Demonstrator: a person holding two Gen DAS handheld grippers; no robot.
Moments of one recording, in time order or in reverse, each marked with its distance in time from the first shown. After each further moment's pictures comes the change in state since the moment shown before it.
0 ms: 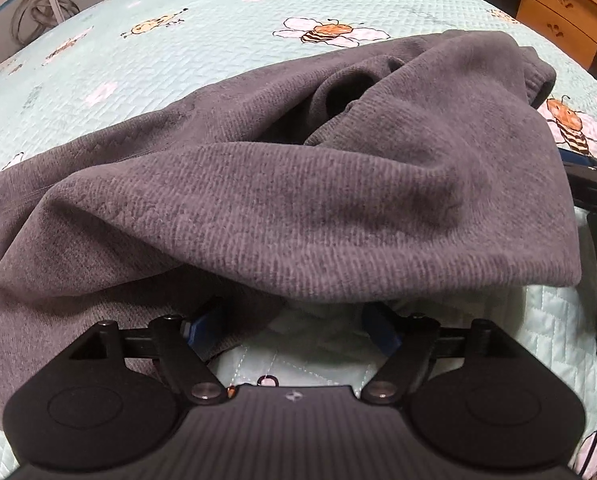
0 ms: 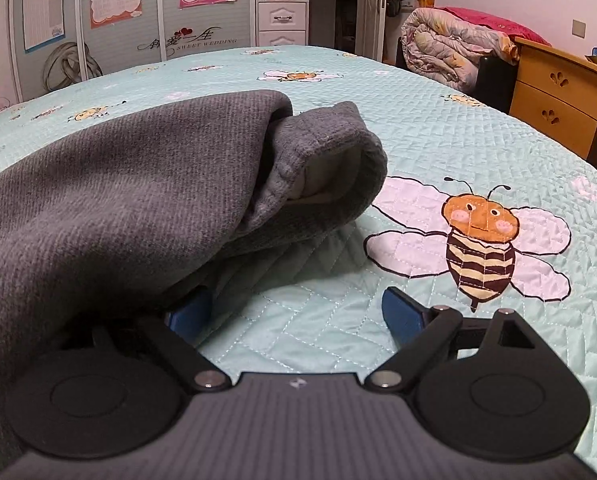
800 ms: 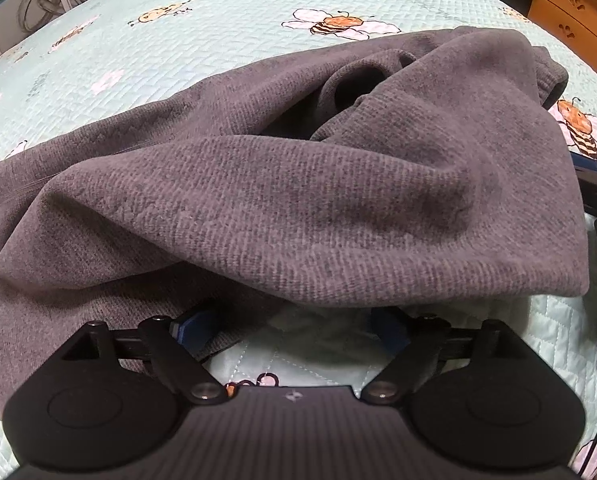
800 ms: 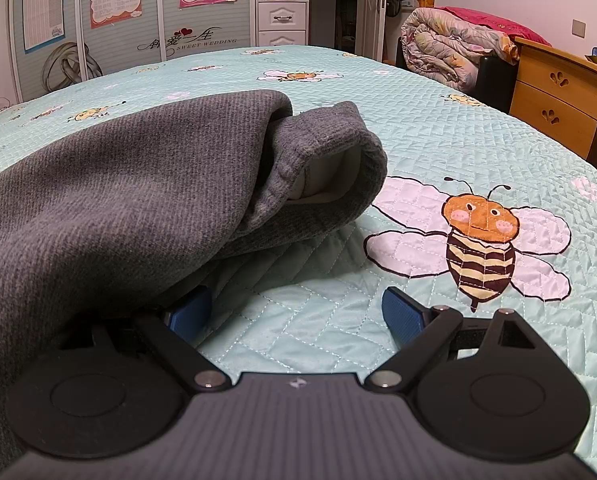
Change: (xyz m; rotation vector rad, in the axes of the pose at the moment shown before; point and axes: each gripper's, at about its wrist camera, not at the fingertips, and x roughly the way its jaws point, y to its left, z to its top) left arm 0.009 0.000 0.007 -0.018 0.027 0.012; right arm 0.000 -0.001 0.001 0.002 0.000 0.000
